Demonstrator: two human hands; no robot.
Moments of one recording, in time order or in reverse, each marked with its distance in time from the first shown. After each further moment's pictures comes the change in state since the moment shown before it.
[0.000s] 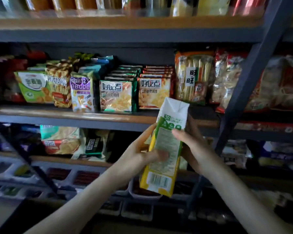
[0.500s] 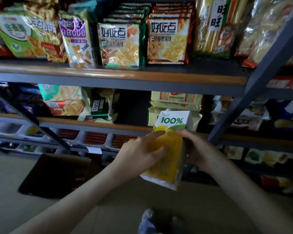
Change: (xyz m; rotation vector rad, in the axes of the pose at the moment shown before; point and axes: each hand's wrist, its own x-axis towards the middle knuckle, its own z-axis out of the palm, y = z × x) left_hand -0.039 -0.061 -0.007 0.842 0.041 -0.259; right_hand -0.034 0.089 0.007 0.085 0.181 0.665
